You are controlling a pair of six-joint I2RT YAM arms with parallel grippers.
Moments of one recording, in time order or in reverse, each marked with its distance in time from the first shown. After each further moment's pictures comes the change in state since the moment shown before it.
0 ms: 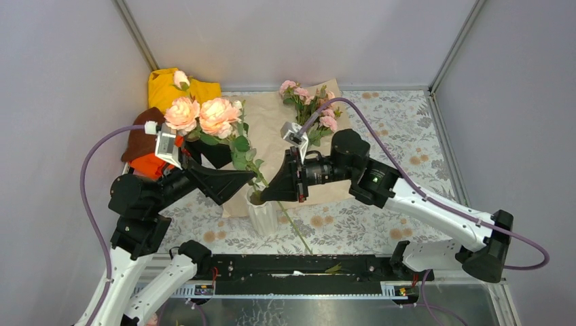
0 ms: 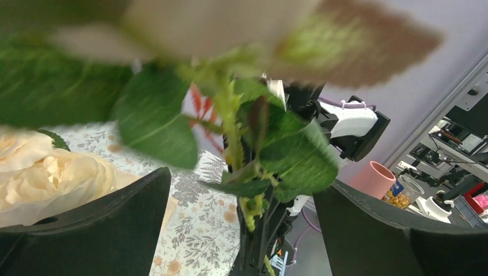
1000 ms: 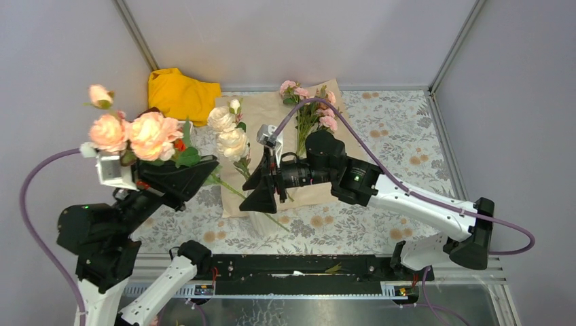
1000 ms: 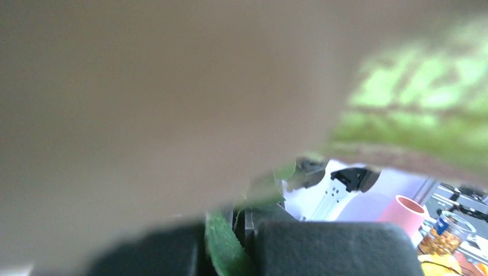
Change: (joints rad) left arm 0.001 -0.090 0.173 -0.169 -0.140 0.093; right arm 0.117 0.167 0.175 -0.097 0.143 -0.078
